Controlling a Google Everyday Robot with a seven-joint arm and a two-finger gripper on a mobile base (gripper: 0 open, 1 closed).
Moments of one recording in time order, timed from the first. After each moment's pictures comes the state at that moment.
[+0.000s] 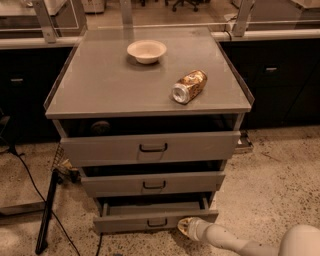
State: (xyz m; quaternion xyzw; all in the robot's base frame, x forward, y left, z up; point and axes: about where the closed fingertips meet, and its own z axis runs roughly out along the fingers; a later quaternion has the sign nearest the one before) arm 0.533 -0.138 0.140 -0.60 0.71 0.04 0.37
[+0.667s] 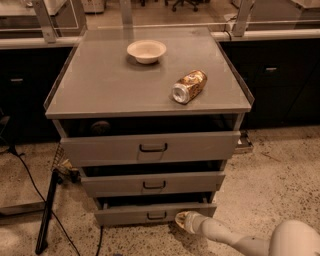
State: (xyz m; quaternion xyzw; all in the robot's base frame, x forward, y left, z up) arm 0.568 -0.128 0.137 -0.59 0.71 0.03 0.38
